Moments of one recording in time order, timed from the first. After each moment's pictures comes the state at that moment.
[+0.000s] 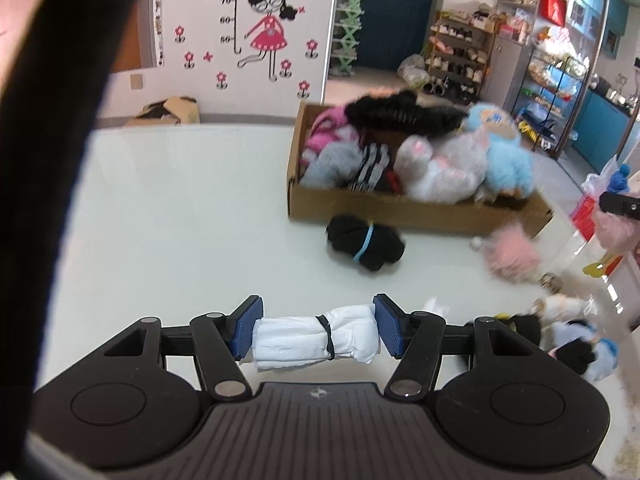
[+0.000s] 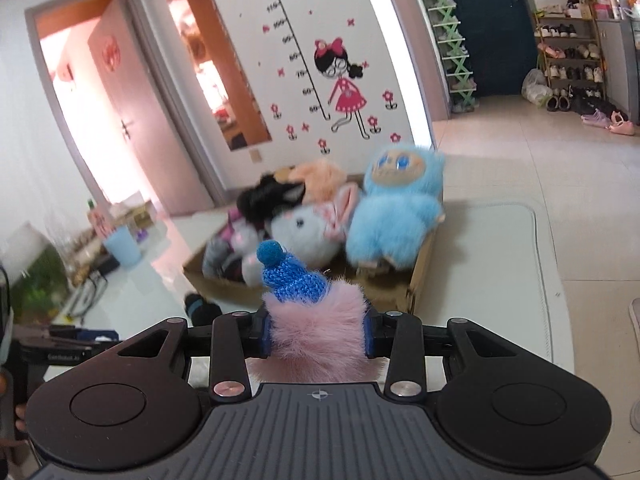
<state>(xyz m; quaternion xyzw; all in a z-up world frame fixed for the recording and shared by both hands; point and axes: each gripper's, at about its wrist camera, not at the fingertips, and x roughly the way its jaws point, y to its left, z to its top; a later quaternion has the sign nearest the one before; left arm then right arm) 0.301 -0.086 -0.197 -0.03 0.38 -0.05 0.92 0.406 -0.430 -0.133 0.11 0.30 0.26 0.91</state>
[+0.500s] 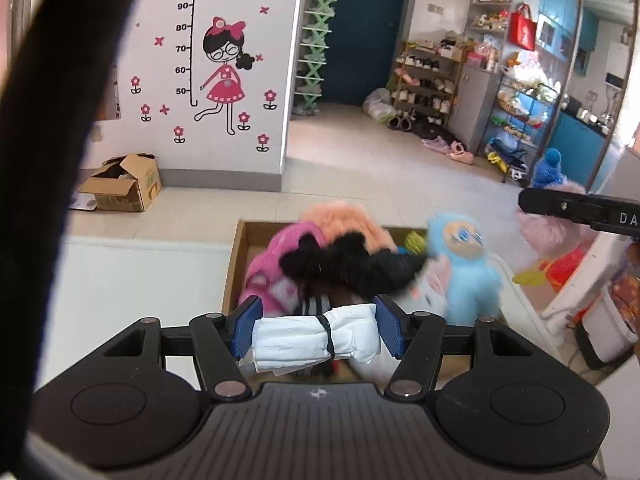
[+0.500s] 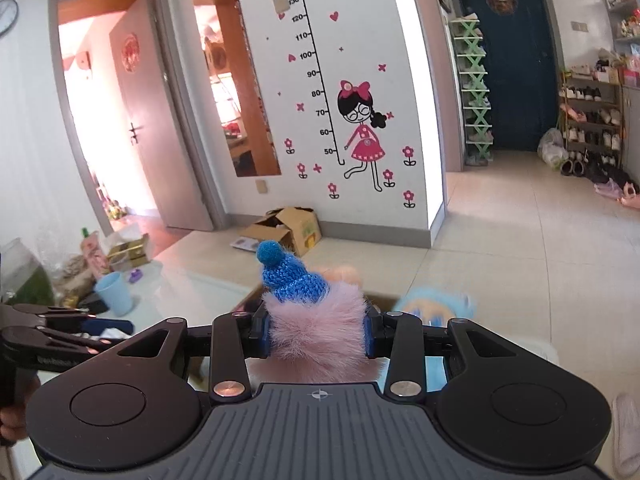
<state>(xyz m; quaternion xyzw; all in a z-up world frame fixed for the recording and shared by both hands) 0.436 -0.137 -0.136 -0.03 0.35 -0.09 0.93 0.522 -0.361 -0.049 0.03 0.26 0.26 0.93</state>
